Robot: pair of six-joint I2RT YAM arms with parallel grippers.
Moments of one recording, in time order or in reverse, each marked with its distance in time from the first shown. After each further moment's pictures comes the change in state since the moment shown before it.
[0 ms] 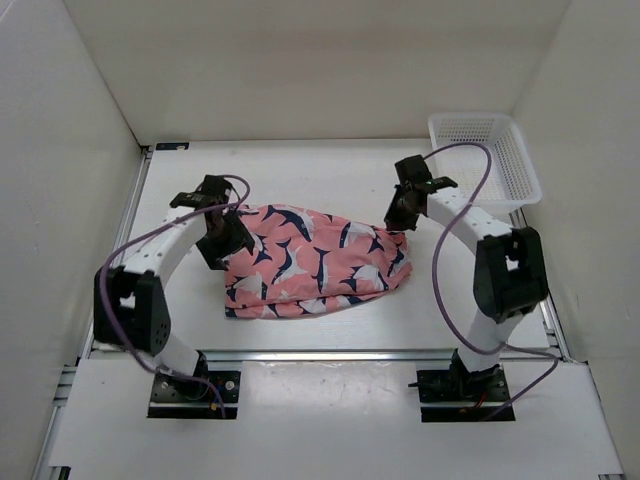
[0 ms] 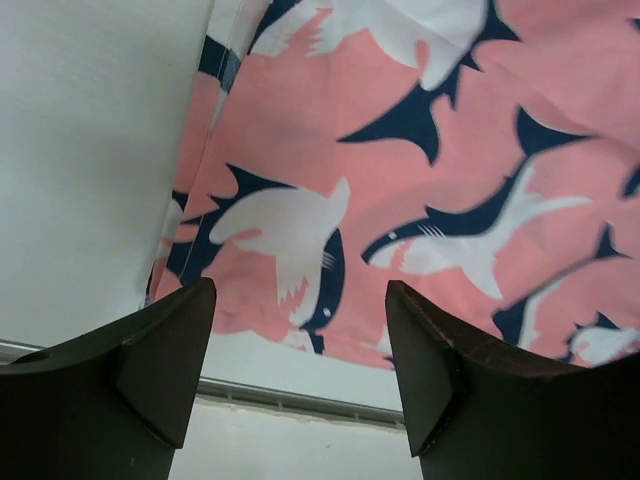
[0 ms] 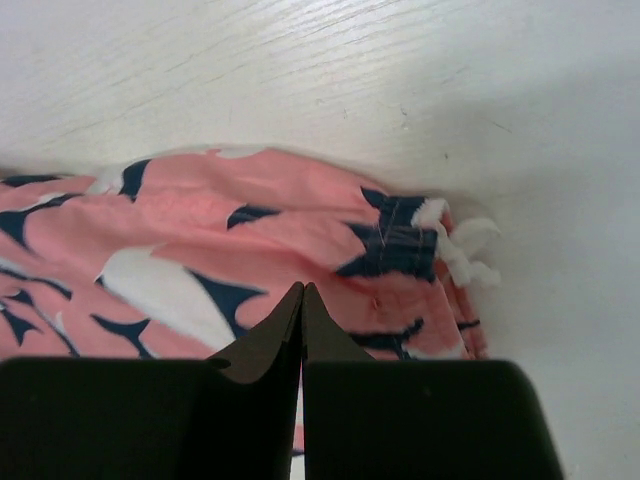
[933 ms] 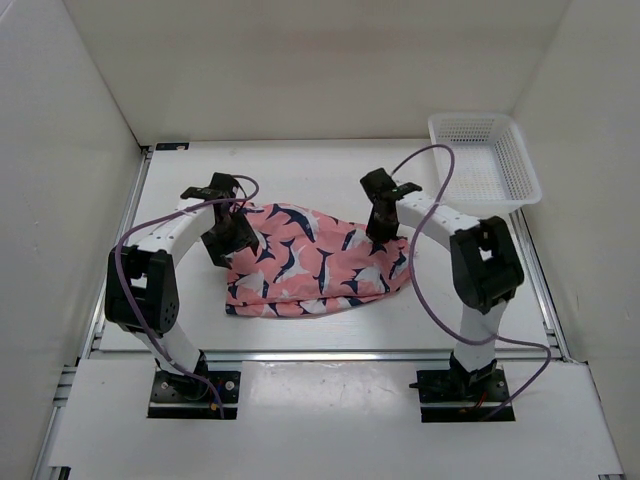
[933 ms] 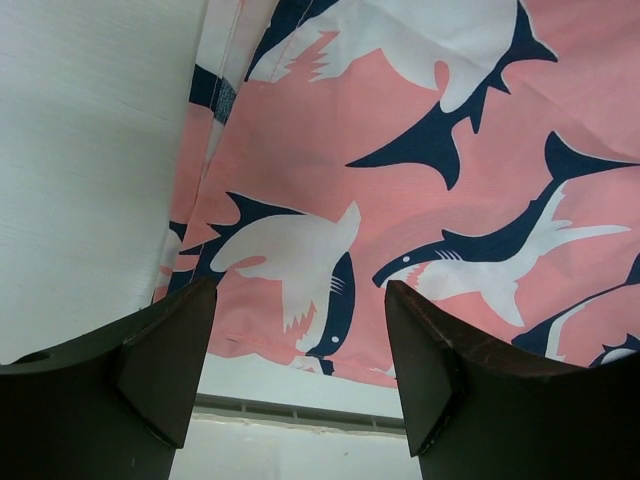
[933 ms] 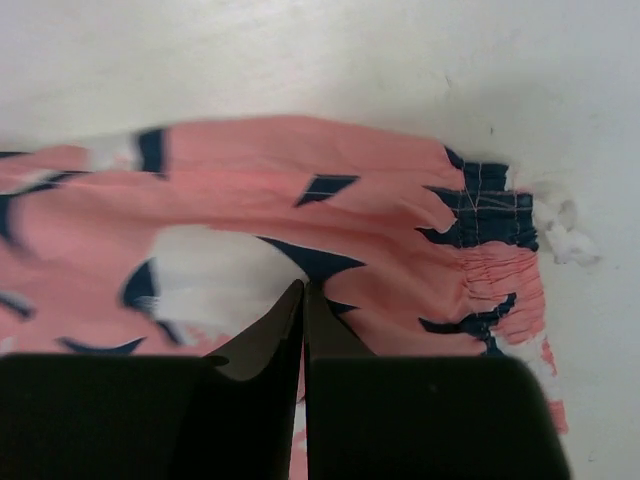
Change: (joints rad) left arm -0.006 0.168 0.058 0.029 0.012 0.075; right arm 0.166 0.112 0.080 -0.066 0.200 0.050
